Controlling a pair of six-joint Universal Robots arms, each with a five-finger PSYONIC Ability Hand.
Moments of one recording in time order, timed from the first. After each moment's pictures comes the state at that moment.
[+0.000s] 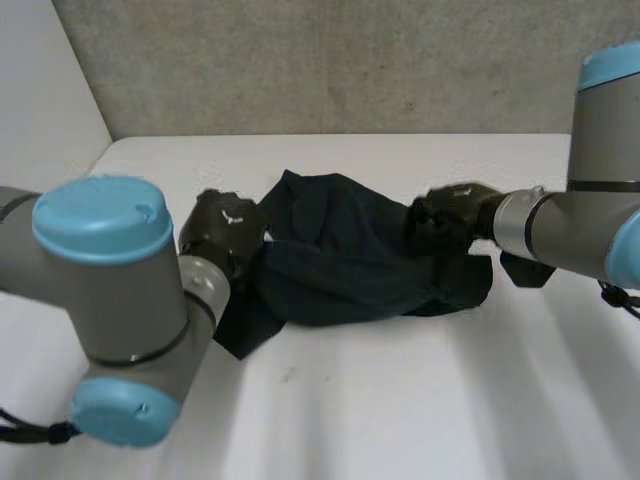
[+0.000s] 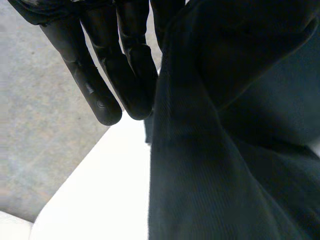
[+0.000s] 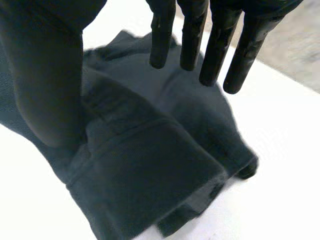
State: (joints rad) left arm 4.07 -1.97 -1.46 3.21 -1.80 3.64; right arm 1.92 -0.94 0.92 0.59 1.29 2.83; left_hand 1.15 1.20 1.19 1.20 0.96; right_hand 0.39 0.44 0.43 0.43 0.26
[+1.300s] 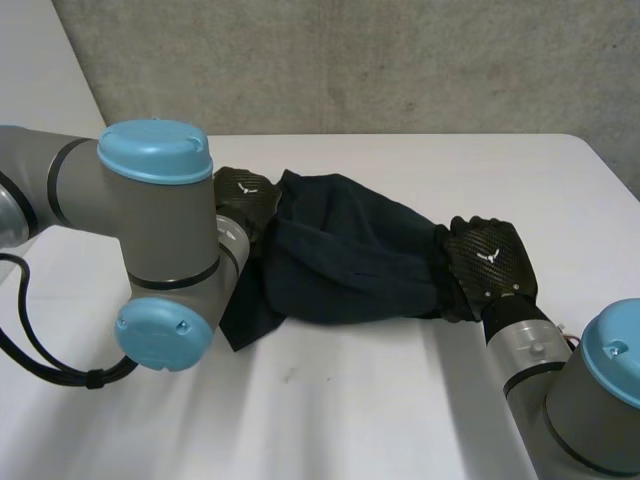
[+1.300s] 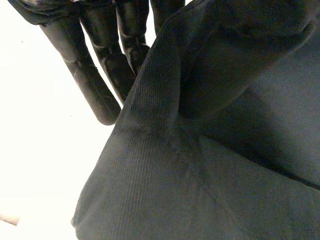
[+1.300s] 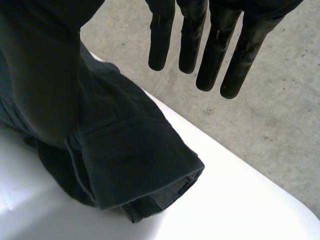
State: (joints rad) left arm 4.07 -2.17 -1.10 3.01 -1.80 3.58; right arm 2.05 -1.33 1.98 -0.58 1.64 2.87; left_hand 1.15 1.20 1.19 1.20 0.96; right_hand 0.42 0.48 0.50 0.50 0.30
